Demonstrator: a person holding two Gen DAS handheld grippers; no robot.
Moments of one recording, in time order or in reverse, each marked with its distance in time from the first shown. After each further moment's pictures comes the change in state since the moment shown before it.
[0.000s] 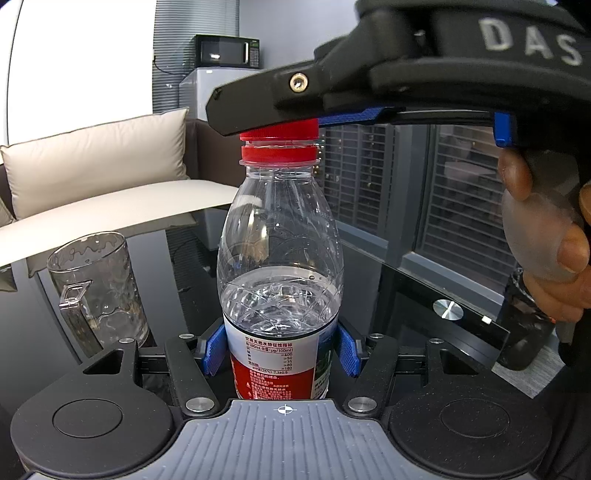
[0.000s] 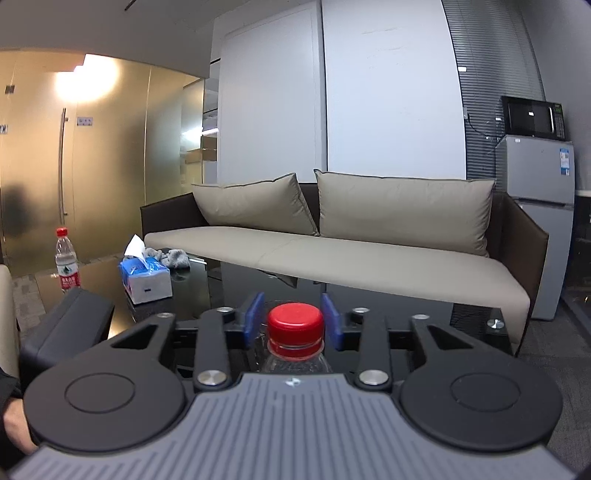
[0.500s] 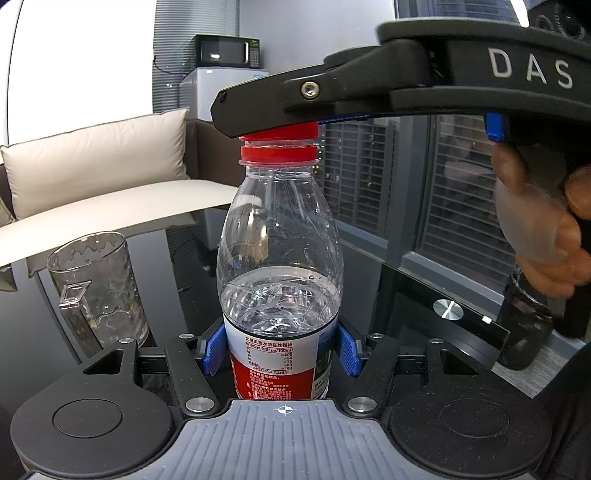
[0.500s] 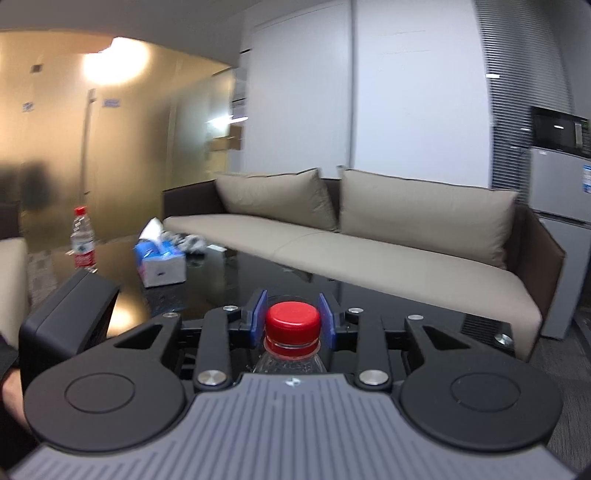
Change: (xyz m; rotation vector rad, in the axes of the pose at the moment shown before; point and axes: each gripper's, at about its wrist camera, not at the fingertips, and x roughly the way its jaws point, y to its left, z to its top) left arm -0.004 0.002 0.001 0.003 -0.001 -0.001; right arm 0.002 -0.019 0.006 -0.105 0.042 0.144
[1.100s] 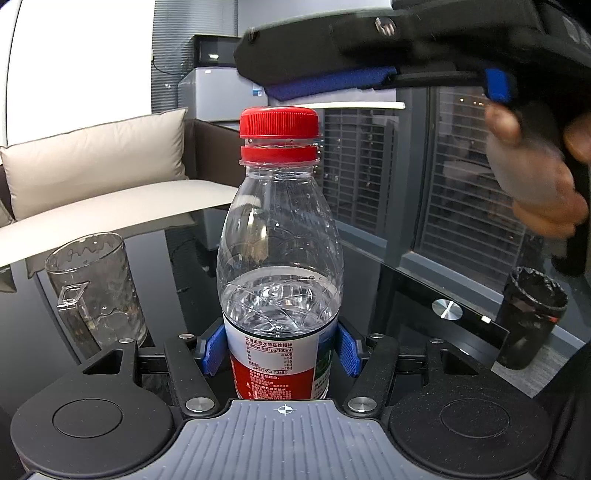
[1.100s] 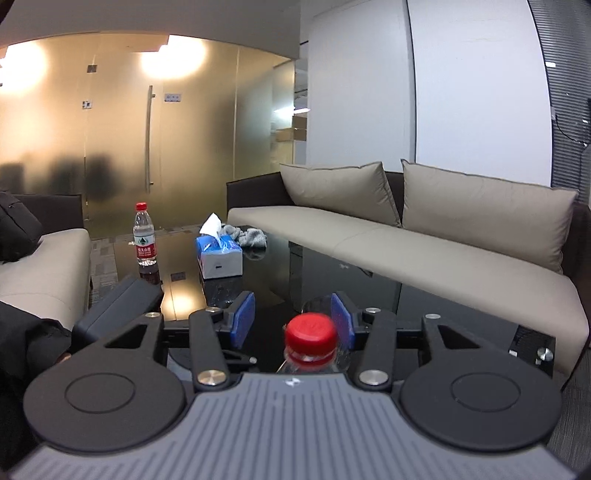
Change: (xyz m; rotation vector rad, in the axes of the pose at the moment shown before) left arm -0.001 -0.001 -0.001 0.003 -0.001 -0.001; right arm -0.015 -0.016 0.013 0.007 0.013 0.156
